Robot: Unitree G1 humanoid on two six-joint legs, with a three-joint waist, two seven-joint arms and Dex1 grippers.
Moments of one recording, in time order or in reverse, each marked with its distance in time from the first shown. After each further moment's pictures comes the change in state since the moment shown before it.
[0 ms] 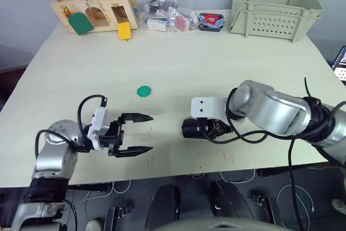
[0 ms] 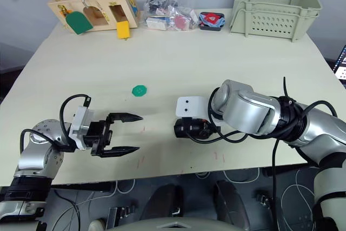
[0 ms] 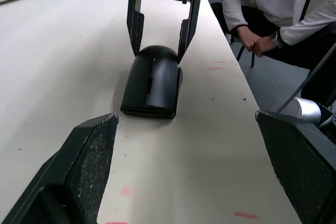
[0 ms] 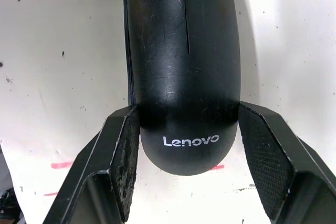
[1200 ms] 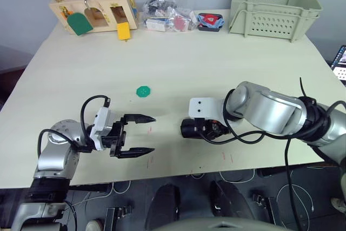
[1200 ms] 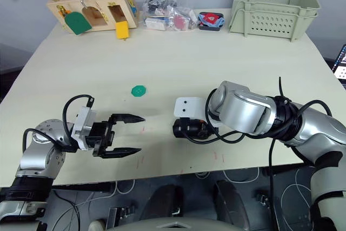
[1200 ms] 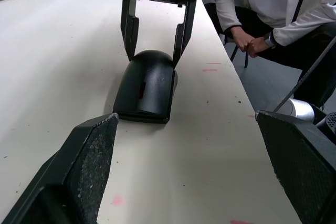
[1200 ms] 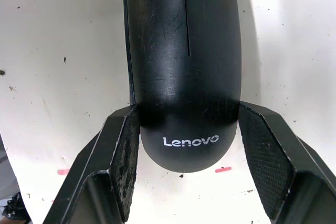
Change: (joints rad) left arm 0.000 0.000 -0.011 -0.019 0.000 0.015 0.003; right arm -0.004 0.036 -0.004 0.019 0.038 0.040 -0.047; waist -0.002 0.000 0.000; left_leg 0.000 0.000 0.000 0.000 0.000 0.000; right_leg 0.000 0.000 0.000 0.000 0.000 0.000
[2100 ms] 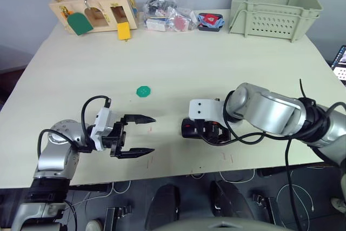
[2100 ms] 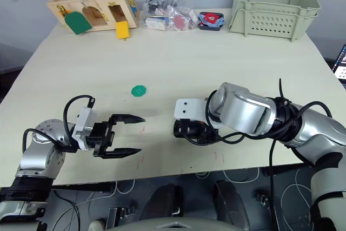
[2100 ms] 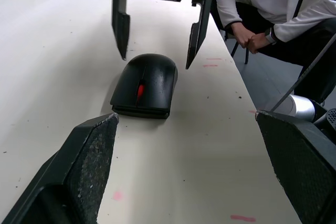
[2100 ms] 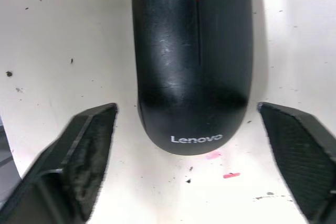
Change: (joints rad) left arm 0.001 0.000 0.000 0.001 0.016 -0.002 0.000; right arm 0.017 -0.001 0.000 0.003 0.017 -0.013 -0.003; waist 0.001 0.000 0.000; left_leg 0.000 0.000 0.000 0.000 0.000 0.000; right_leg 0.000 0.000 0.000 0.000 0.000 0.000
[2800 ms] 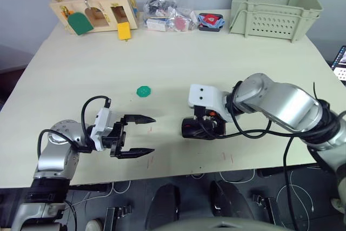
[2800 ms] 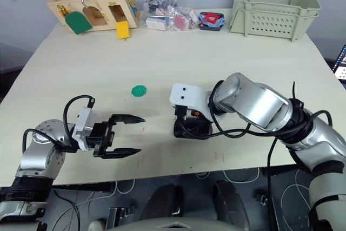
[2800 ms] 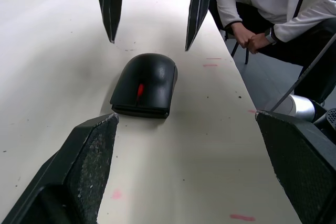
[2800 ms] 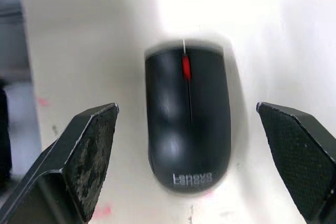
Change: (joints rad) left arm 0.000 0.000 0.000 0.001 0.000 -0.001 0.000; right arm 0.161 0.046 -0.335 -0.017 0.082 -0.180 0.024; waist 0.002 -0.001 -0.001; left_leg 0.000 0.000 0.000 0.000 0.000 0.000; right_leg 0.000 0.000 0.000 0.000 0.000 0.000
